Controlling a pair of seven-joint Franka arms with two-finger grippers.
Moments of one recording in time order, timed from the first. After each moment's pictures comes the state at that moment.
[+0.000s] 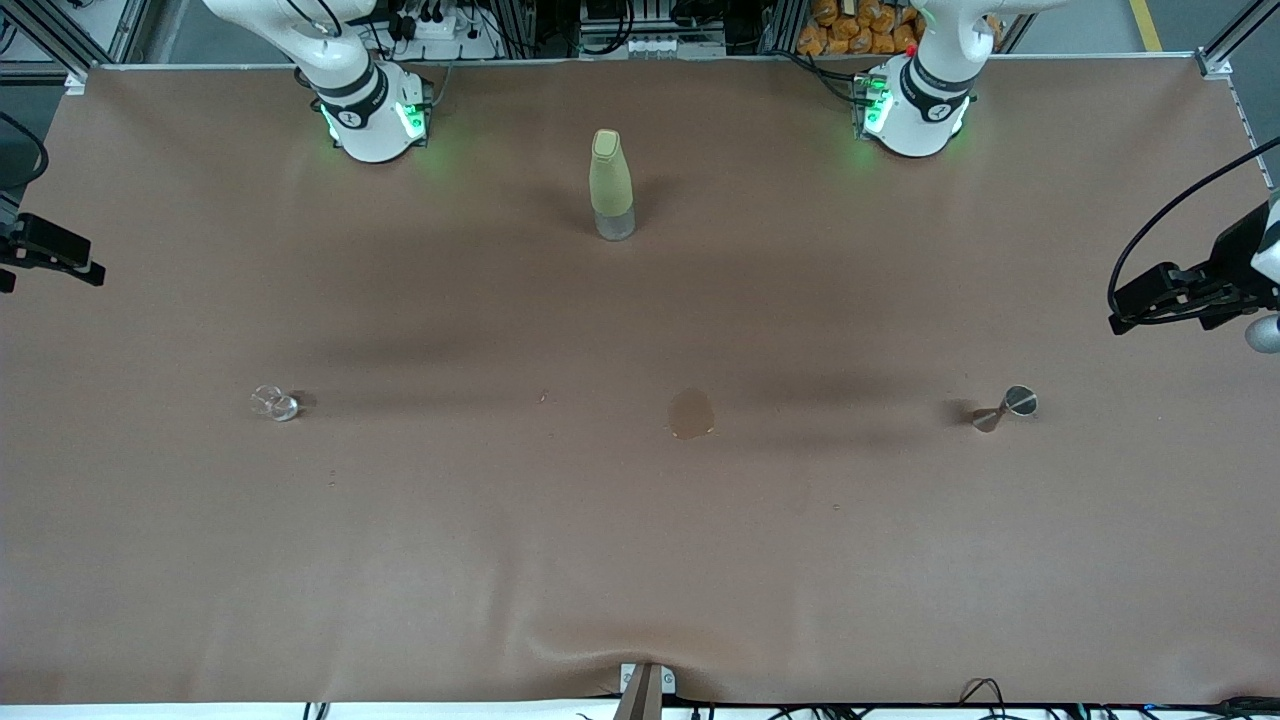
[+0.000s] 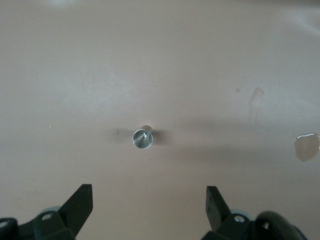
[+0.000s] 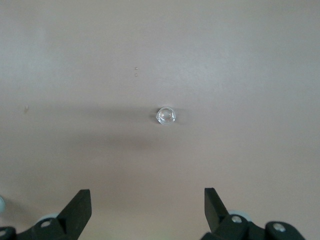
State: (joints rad) left arm 0.00 0.08 -0.01 -1.55 -0.01 1.70 -0.06; right arm 0.03 0.06 -0.19 -1.49 0.03 1.51 -0.29
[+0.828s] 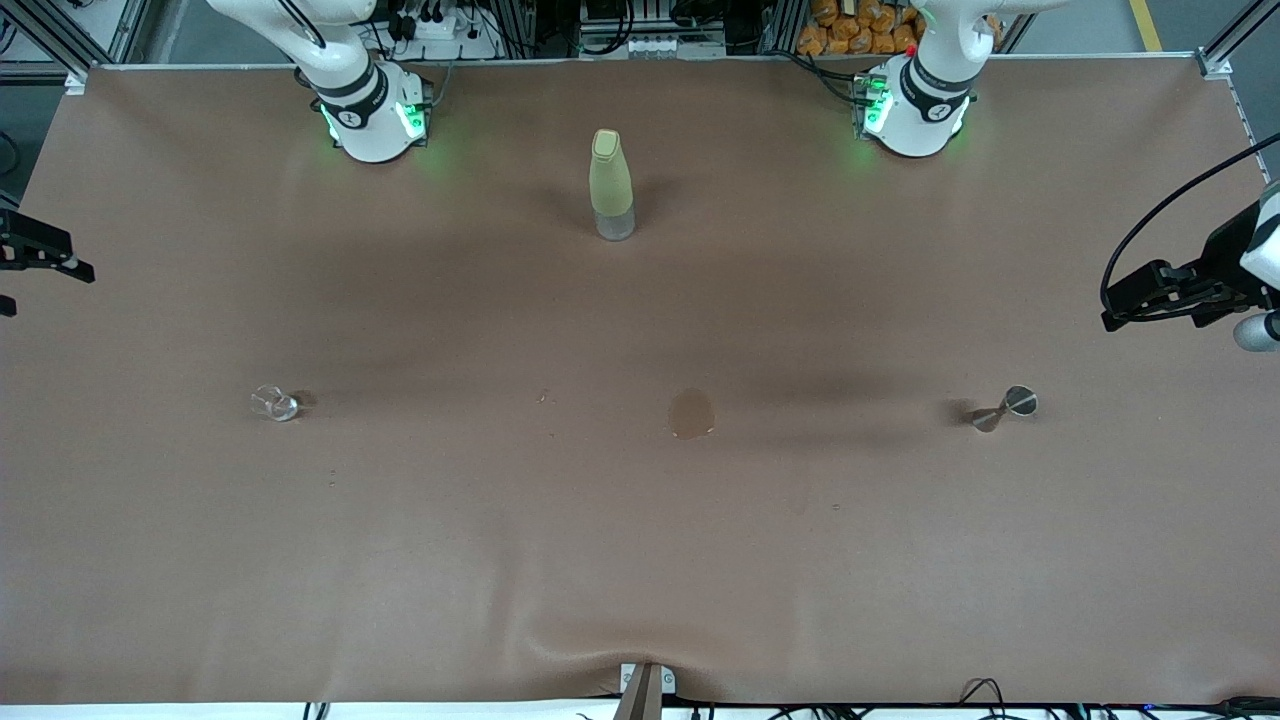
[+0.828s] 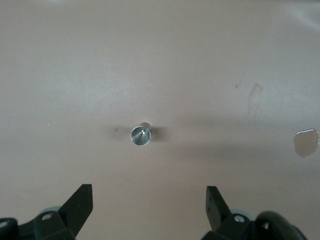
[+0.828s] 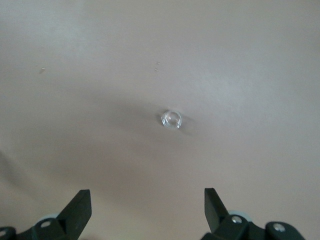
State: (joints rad) left arm 0.00 0.08 -0.02 -1.55 -0.01 1.70 -0.06; right arm -0.09 0.08 -0.19 -1.56 0.17 1.56 -0.73
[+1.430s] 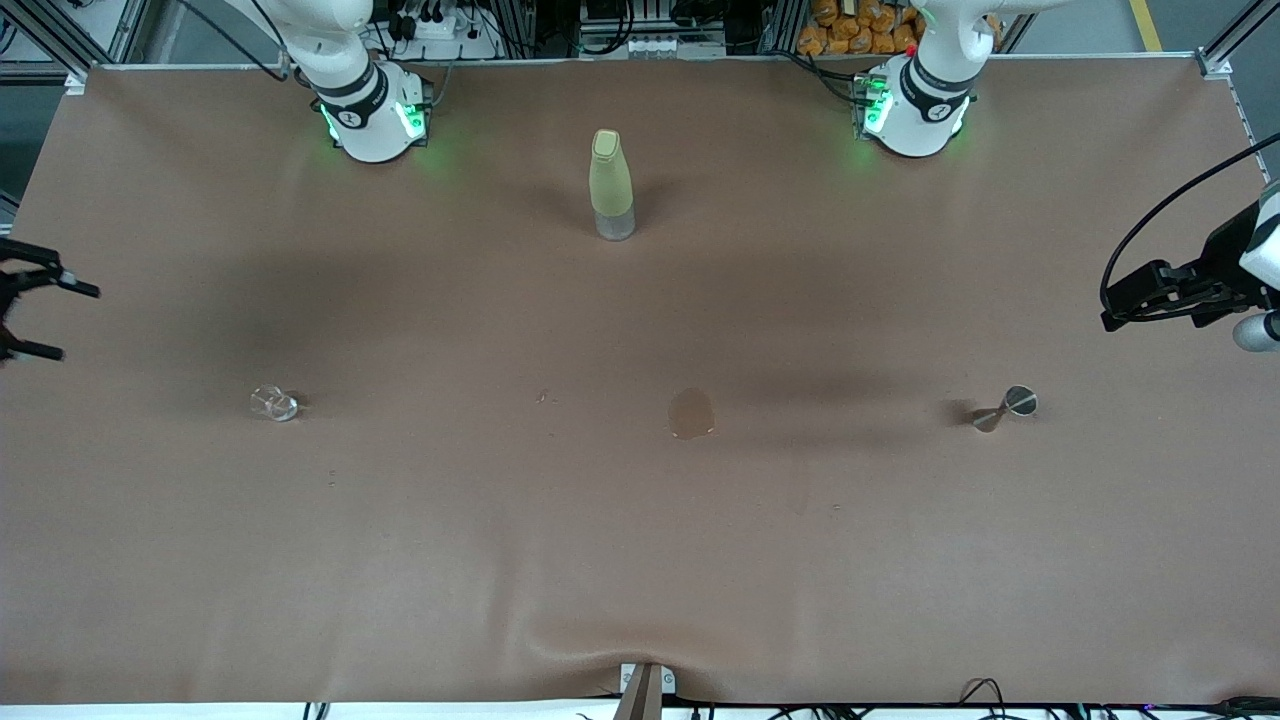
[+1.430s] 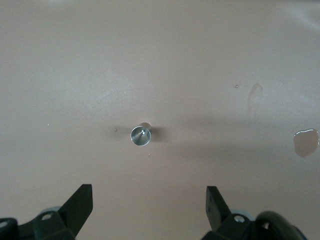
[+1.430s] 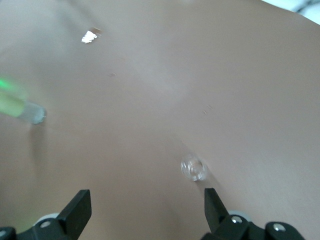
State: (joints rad) left arm 0.00 0.08 -0.02 -1.55 -0.01 1.70 -0.06; right arm -0.36 0.30 -0.20 -1.65 0.63 1.54 -1.56
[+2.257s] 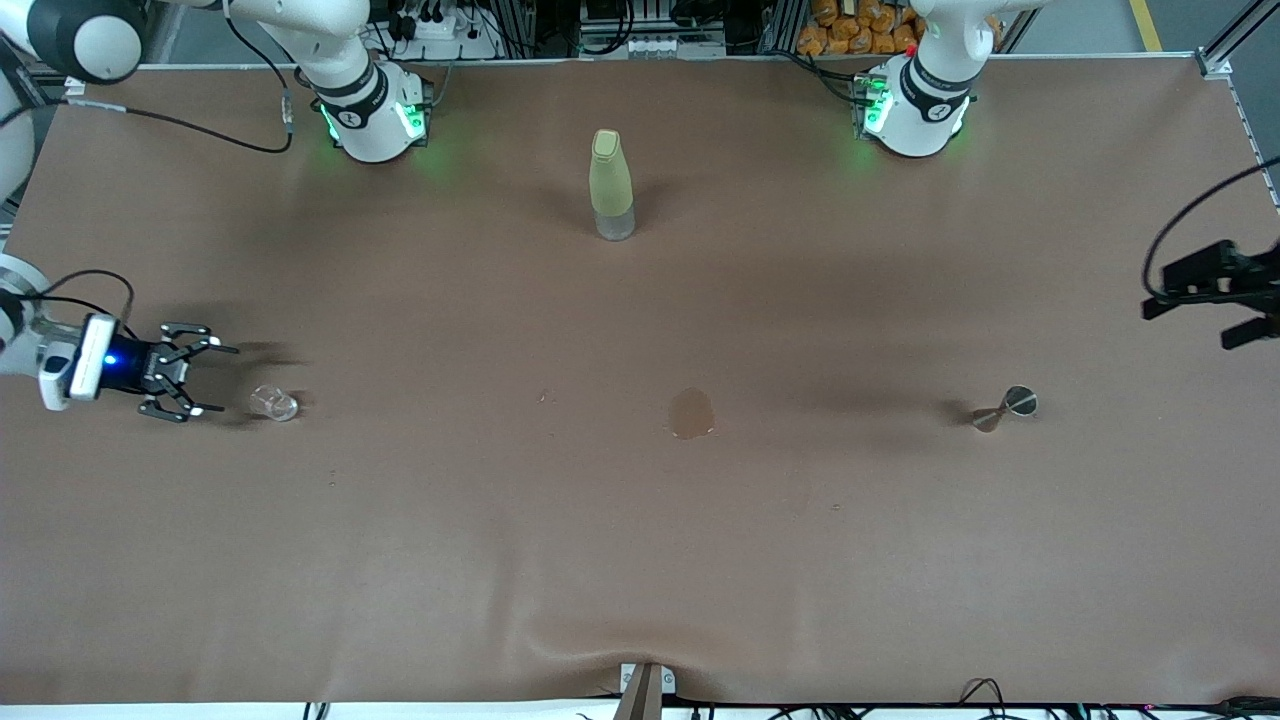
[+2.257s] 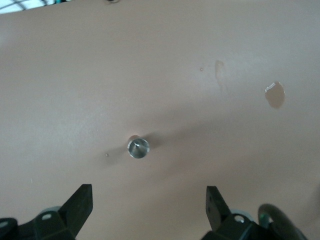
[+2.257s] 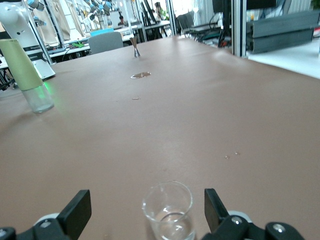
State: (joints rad) left arm 0.20 0.13 0.02 -1.56 -0.28 1.69 0.65; right arm -0.47 0.78 -0.18 -1.67 1.05 1.50 -2.44
